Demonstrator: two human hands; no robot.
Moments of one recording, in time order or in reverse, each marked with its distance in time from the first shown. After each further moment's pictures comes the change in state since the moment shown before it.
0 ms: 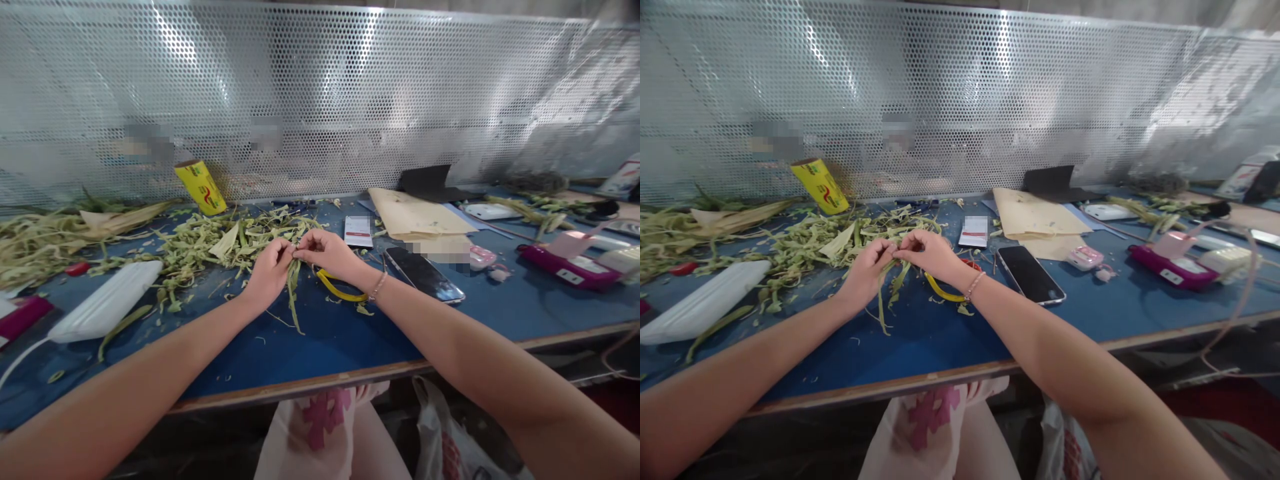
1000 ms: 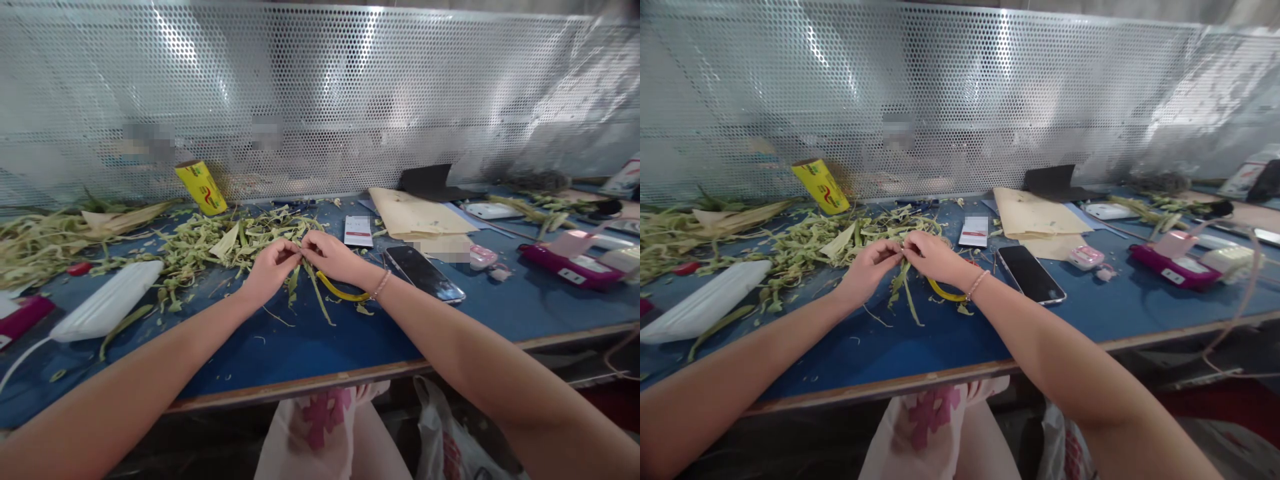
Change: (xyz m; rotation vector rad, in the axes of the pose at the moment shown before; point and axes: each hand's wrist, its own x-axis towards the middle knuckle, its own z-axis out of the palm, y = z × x) left_hand 0.002 0.000 -0.002 -0.125 -0.122 -0.003; right_hand -0.004 -0.009 -0.007 -0.438 -0.082 -0.179
